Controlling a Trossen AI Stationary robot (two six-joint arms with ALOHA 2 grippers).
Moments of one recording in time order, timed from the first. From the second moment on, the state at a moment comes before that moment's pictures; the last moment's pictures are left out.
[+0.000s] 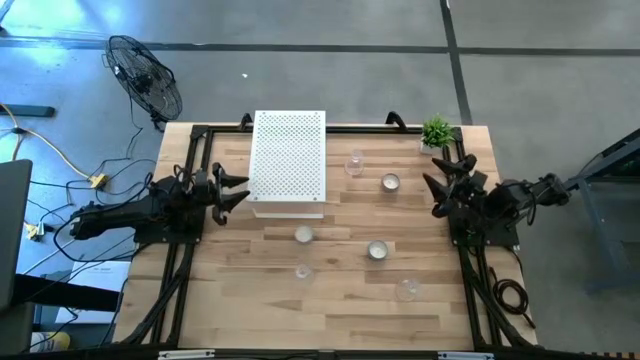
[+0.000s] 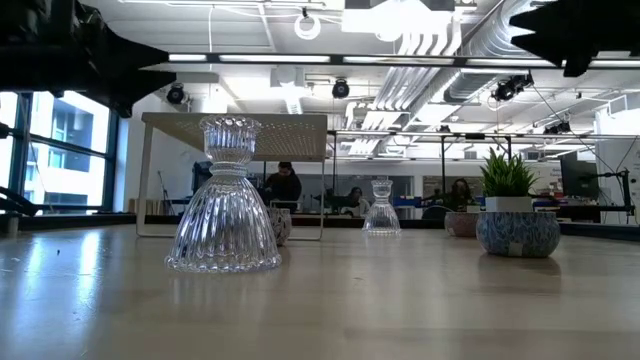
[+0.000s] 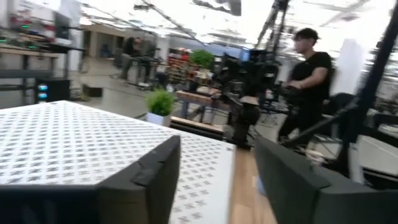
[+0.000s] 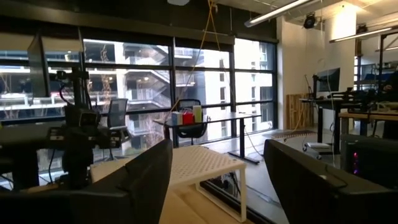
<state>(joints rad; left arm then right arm) 0.15 0.01 0.03 0.17 -0.10 -0.18 0.33 0.03 0.15 0.32 0.84 -0.27</state>
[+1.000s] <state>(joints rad) 0.15 0.01 0.11 0.17 -0.03 -0.16 0.12 0.77 1.00 -0.77 0.83 0.45</state>
